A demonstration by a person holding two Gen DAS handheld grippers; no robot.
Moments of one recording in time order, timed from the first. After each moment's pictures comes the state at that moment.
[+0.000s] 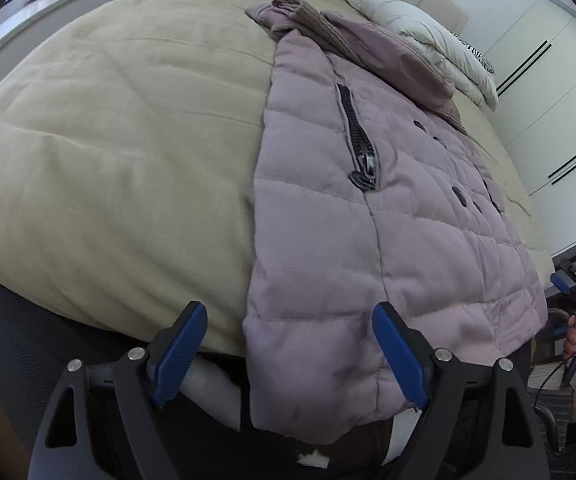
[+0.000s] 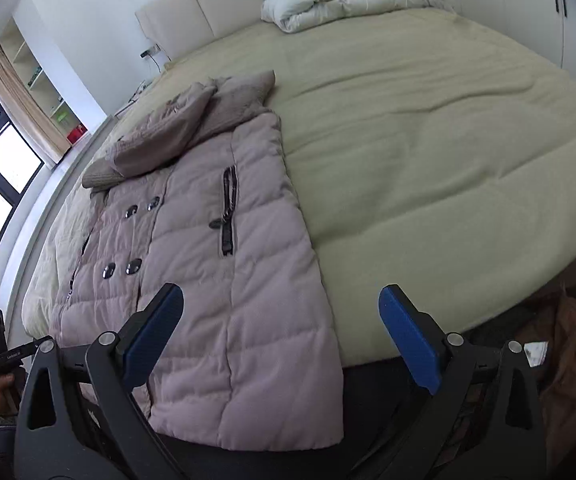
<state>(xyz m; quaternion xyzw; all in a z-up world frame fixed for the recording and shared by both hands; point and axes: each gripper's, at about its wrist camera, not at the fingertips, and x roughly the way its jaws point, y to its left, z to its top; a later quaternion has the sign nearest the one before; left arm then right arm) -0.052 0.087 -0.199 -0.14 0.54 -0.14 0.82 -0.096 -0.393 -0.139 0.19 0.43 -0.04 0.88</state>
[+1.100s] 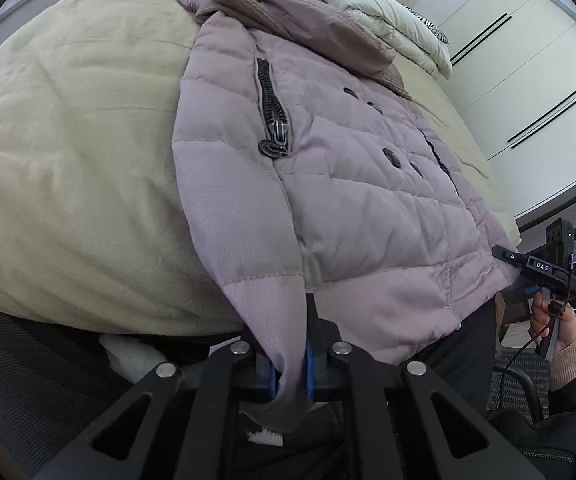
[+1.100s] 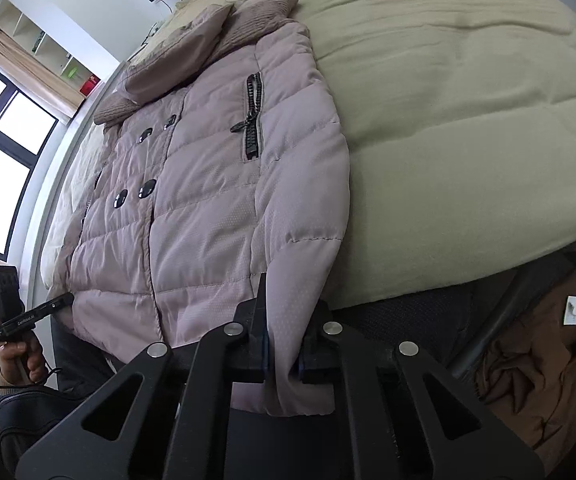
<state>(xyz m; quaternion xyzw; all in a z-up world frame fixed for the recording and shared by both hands) -0.061 0.058 -0.178 -0.12 0.55 -0.23 0.79 -0.099 -0.359 -0.167 0.20 0.52 0.03 0.83</state>
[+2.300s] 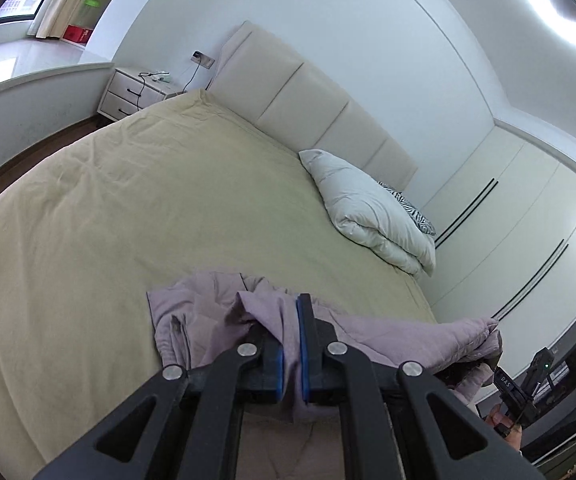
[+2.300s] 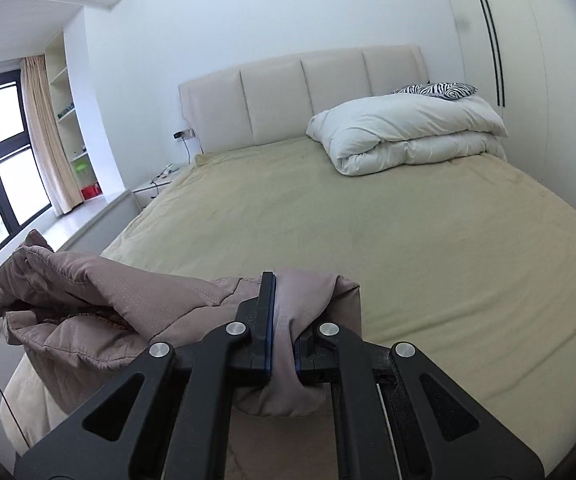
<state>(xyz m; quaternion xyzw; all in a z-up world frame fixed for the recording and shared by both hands) 0.251 0.108 -0.007 -0.28 0.30 -0.17 0.90 0.220 -0.361 0.048 0.09 0.25 -0.03 0.96</state>
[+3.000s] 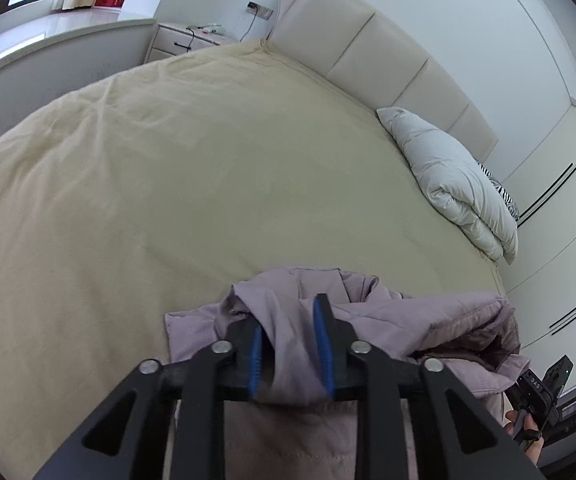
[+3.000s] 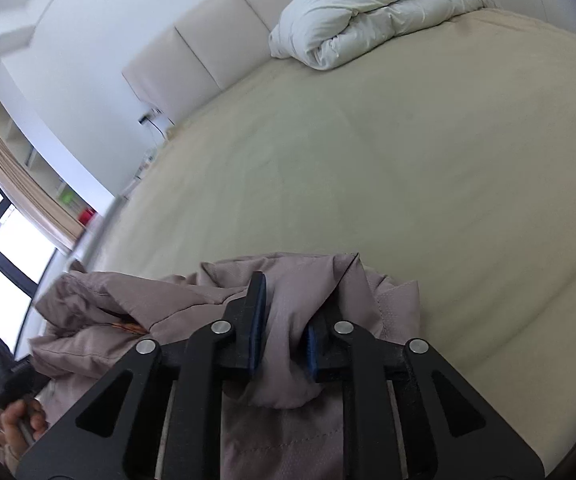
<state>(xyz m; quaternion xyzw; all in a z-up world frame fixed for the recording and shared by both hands) 0.375 0.088 -0.127 -0.25 0.39 -0.07 0.88 0.415 -0.435 -0.133 0.29 0.32 0.00 0.90</state>
